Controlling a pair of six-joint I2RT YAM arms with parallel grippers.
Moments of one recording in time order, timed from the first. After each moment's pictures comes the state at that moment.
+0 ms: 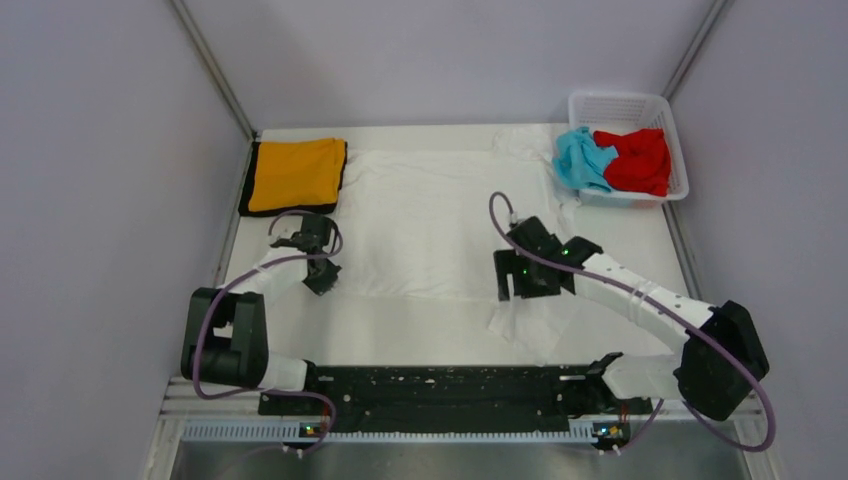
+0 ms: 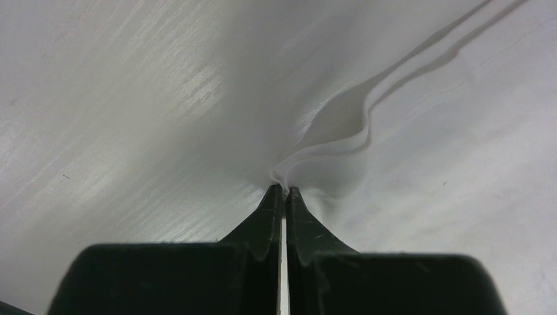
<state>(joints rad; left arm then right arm) -0.13 1.41 0.73 -0.56 -0.26 -0.99 0.60 1.26 0.89 -0.69 0.11 0.48</state>
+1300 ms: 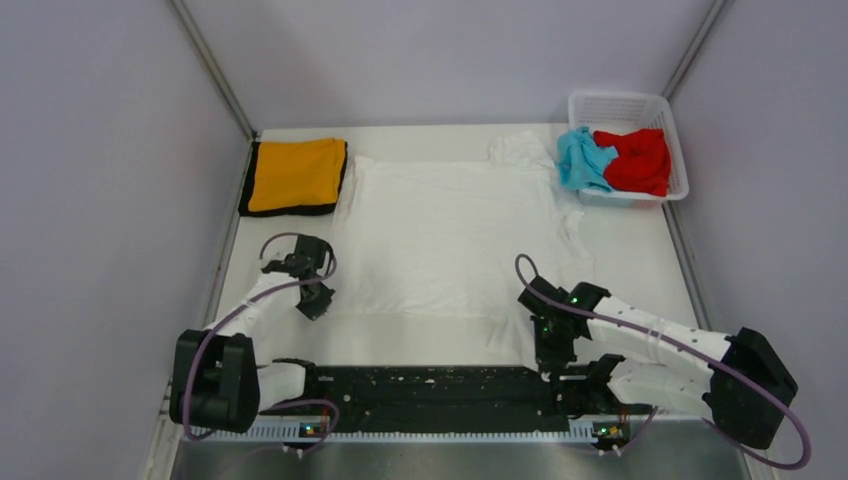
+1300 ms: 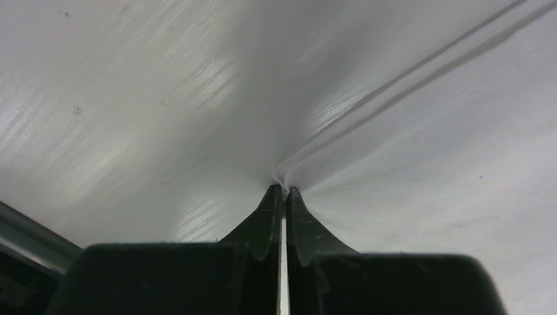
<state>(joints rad) -0.13 1.22 0.59 -0.69 -0.28 -1.02 0.82 1.06 0.53 -0.97 -0.03 0.88</state>
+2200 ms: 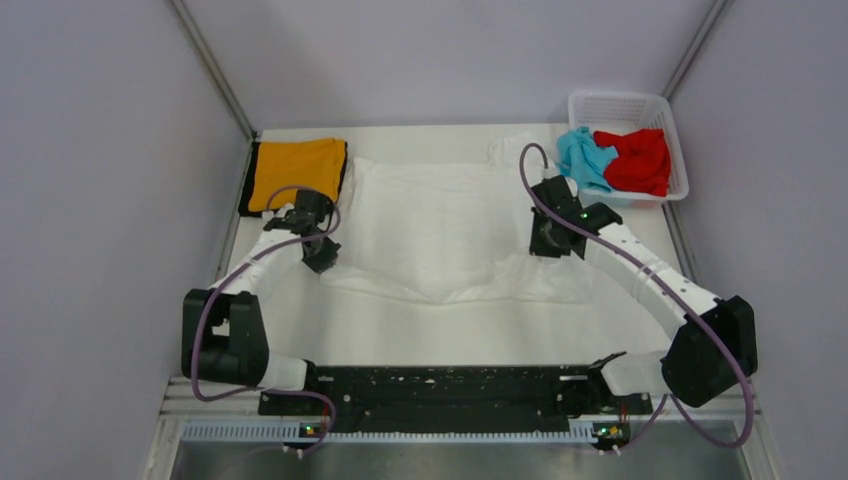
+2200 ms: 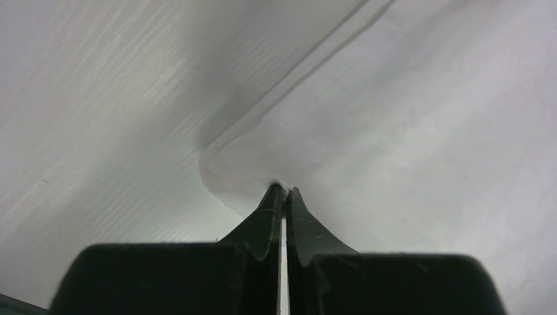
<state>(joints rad) -0.12 1.40 0.90 -0.66 -0.20 -0.96 0.48 1.31 1.05 -0.80 0.23 0.54</state>
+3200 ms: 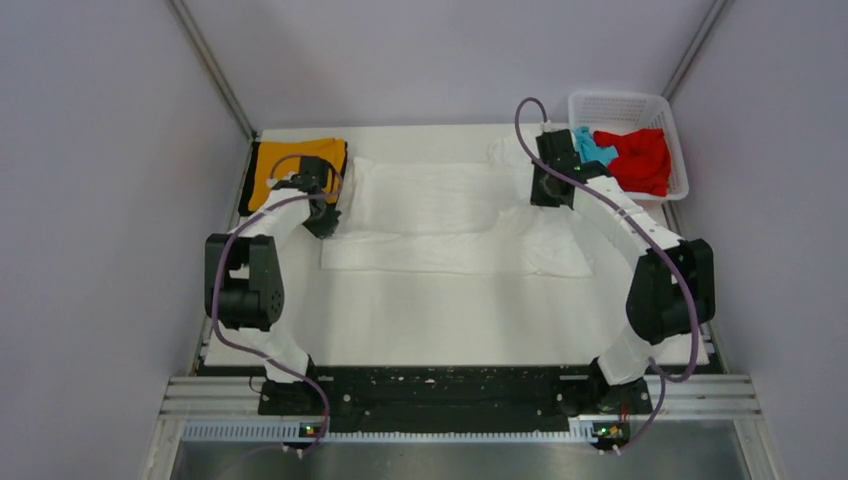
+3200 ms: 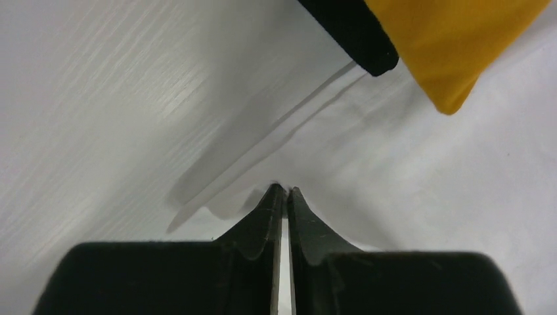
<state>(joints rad) -0.07 1.70 1.21 -0.65 -0.23 -0.91 0.31 1.61 1.34 -0.62 0.22 0.33</state>
